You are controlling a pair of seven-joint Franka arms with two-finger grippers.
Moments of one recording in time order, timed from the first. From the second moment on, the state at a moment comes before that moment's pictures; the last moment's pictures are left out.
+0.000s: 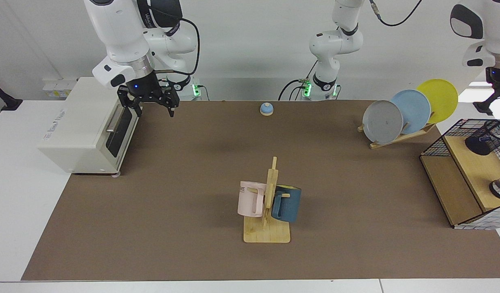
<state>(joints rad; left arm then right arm) 0.07 -0.01 0.14 -1.59 0.49 1.82 1.54 0.05 0.08 0.11 -1.47 -0.02 1.54 0.17</state>
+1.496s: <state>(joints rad) -0.10 -0.04 0.04 -1.61 -0.07 1.57 0.12 0.05 0.08 0.11 -1.47 -0.02 1.54 0.17</state>
